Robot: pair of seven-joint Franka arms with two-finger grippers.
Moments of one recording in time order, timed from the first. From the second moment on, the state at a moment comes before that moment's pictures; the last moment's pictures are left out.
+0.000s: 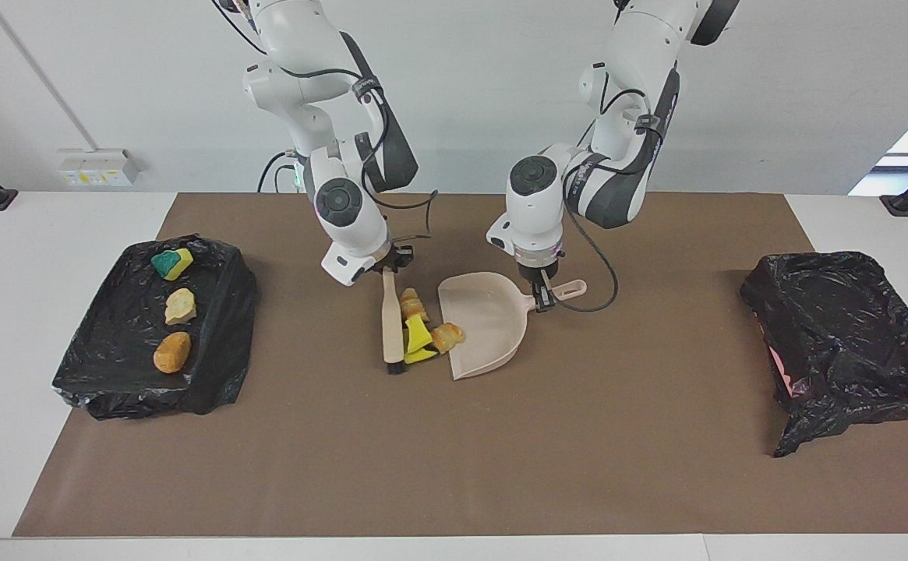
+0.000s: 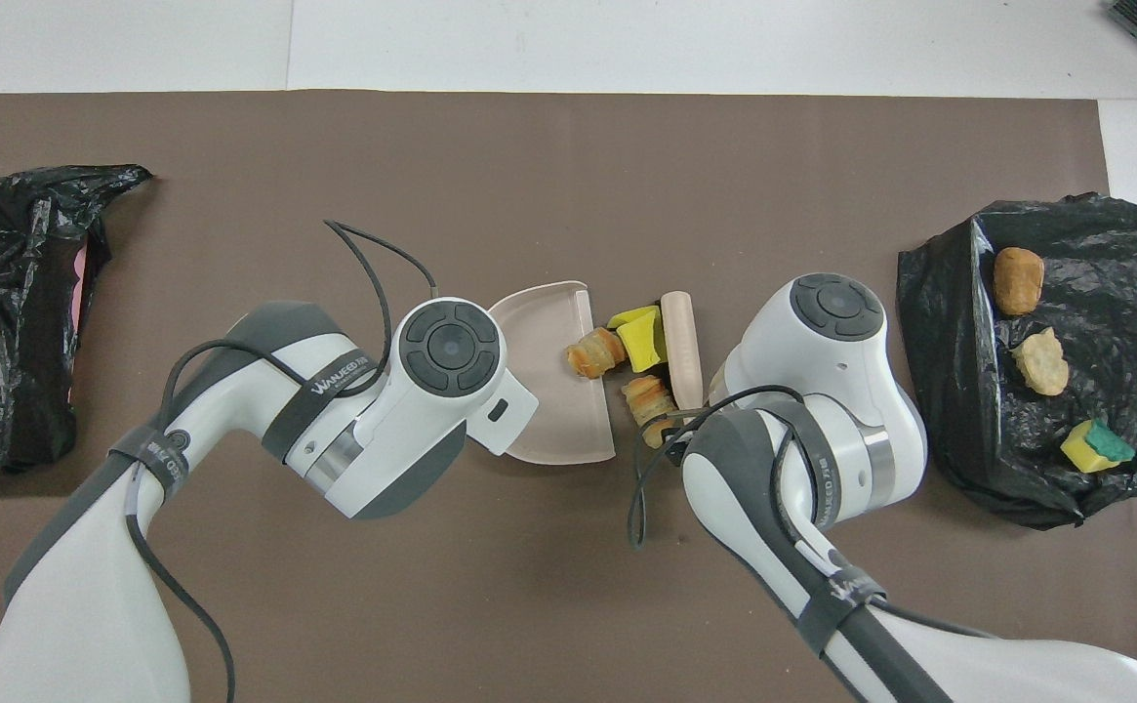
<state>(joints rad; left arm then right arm) -0.11 0.29 -0.53 -1.92 0.35 2.07 0.69 0.33 0.19 0.06 -2.04 0.26 1.95 0.20</state>
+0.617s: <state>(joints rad) -0.11 0.27 -0.52 -1.95 0.35 2.09 0.66 0.38 0.19 0.06 -2.04 0.69 1.98 0.19</state>
